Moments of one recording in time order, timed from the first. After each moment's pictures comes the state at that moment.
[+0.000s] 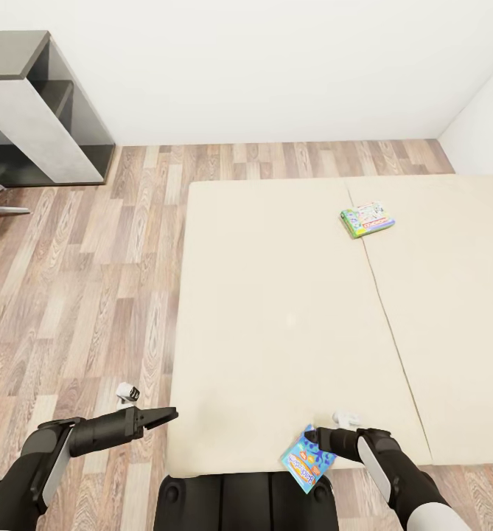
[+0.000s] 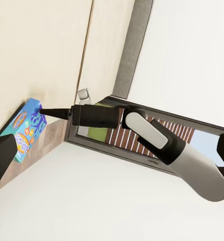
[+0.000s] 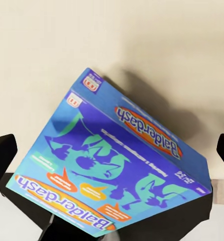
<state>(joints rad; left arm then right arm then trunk) -0.39 0.18 0.22 -1.06 0.10 0.90 -1.52 -0.50 -0.07 0.01 -0.70 -0.22 0.57 0.23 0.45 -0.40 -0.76</state>
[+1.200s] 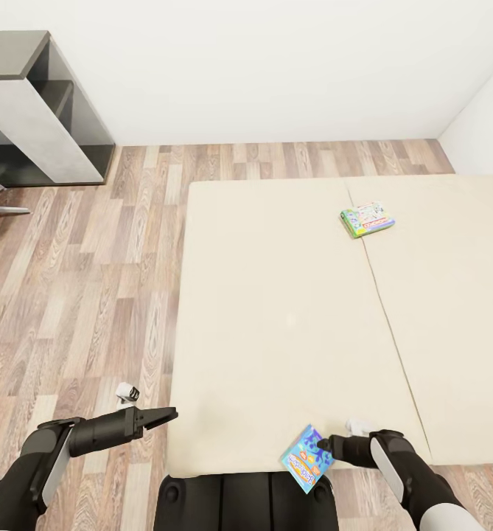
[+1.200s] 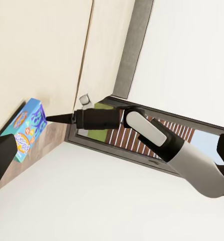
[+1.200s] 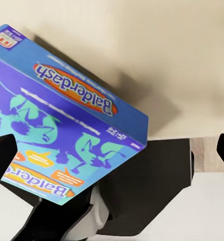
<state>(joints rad) -0.39 0.18 0.22 -1.06 0.10 0.90 -1.52 -0.50 -0.12 -0.02 -0.68 -0.22 0.67 0.23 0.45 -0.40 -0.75</state>
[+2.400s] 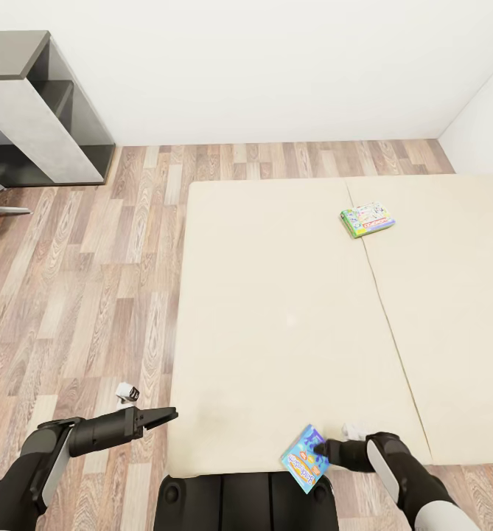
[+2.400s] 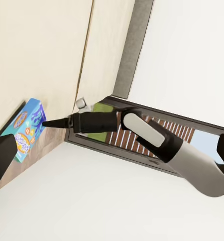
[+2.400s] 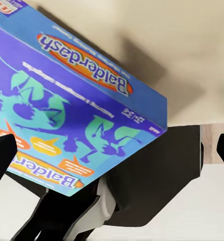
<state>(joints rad) -0.39 0.18 0.22 -1.06 0.10 0.90 -1.52 -0.52 -0.10 -0.02 -0.62 -0.22 0.67 0.24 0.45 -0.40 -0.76</state>
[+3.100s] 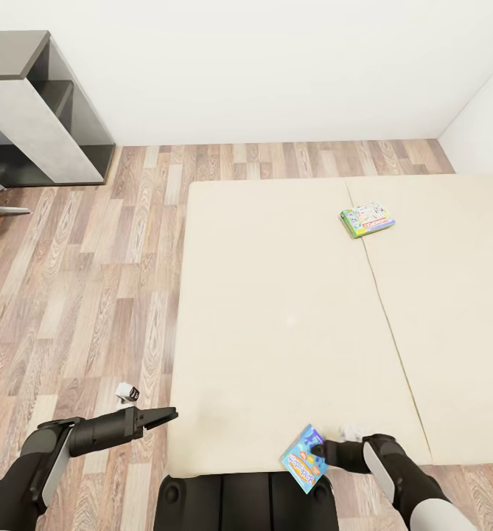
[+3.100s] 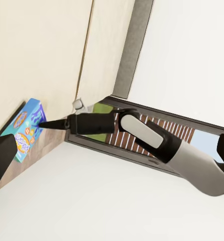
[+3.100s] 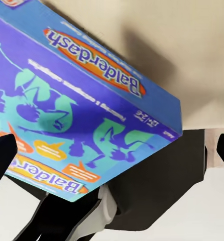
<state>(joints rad) -0.39 0.18 0.22 -1.06 0.10 0.90 -1.53 -0.53 -0.09 -0.01 -0.57 -0.22 0.62 0.24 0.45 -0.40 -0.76</state>
